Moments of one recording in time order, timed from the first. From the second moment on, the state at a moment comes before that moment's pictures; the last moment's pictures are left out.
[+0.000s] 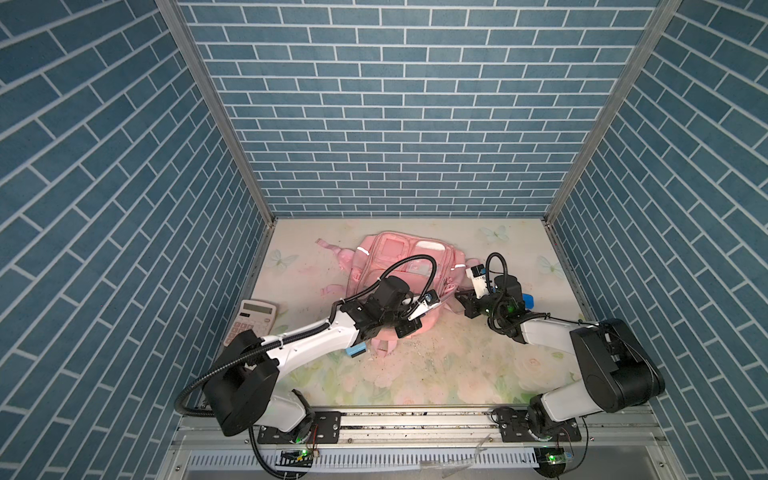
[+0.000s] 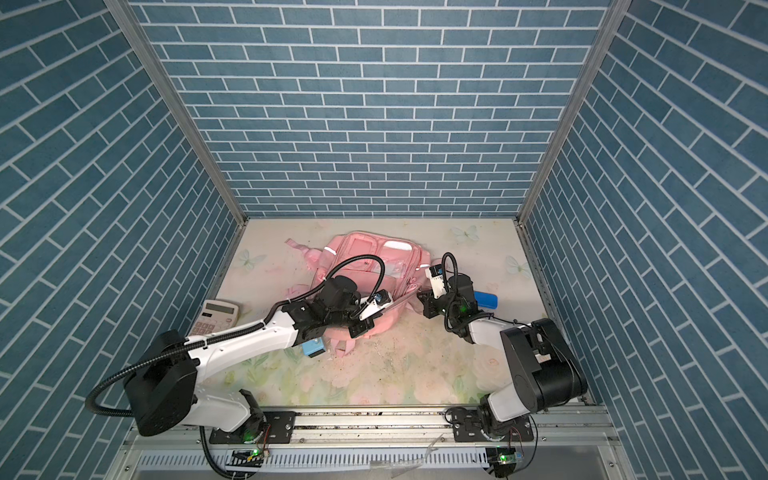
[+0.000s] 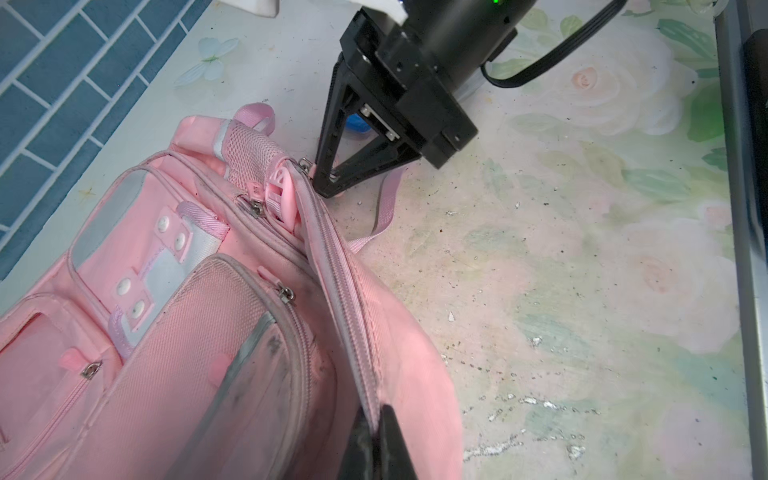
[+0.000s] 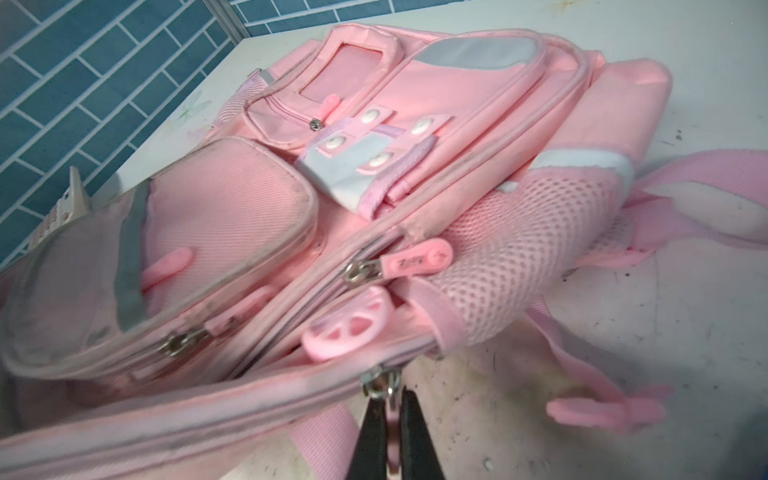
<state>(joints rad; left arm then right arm) -0.83 1.42 0.86 -0.14 0.21 0.39 0.35 1.52 0.54 0.40 -0.41 0.14</state>
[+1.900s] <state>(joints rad) -0.79 1.60 0.94 -0.26 0.08 0.74 0.32 1.33 0.75 -0.09 -0.42 0.00</state>
